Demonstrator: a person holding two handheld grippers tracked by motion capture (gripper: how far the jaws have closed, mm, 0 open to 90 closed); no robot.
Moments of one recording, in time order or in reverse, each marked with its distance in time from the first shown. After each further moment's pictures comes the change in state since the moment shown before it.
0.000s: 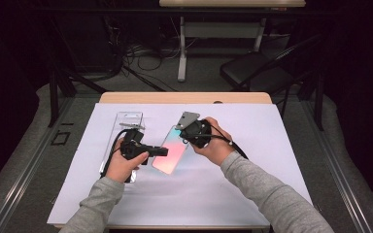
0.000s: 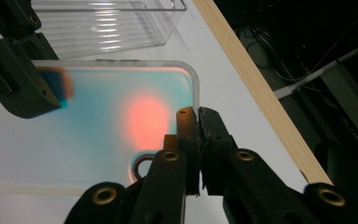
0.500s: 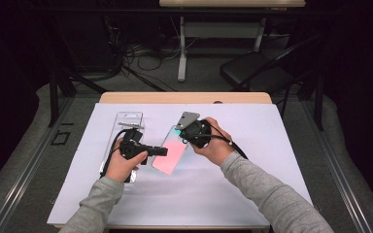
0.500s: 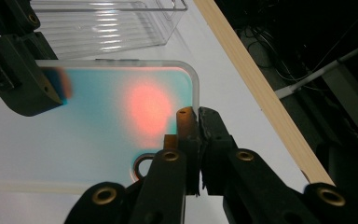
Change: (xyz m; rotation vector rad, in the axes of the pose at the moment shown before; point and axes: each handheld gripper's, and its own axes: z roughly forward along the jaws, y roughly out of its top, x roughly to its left) left arm 0.003 -0.001 -0.001 -0.003 -0.023 -0.022; right arm 0.001 0.000 0.001 0.001 0.001 0.008
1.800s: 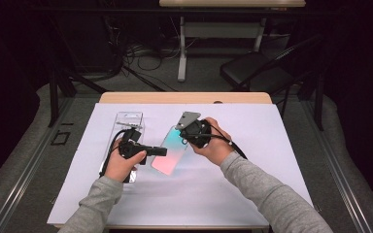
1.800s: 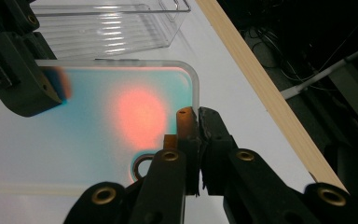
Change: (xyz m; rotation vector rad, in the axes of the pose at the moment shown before) left arm 0.003 0.000 -0.003 0.003 -0.039 -0.039; right arm -0.001 -0.001 0.002 -0.009 0.019 0.018
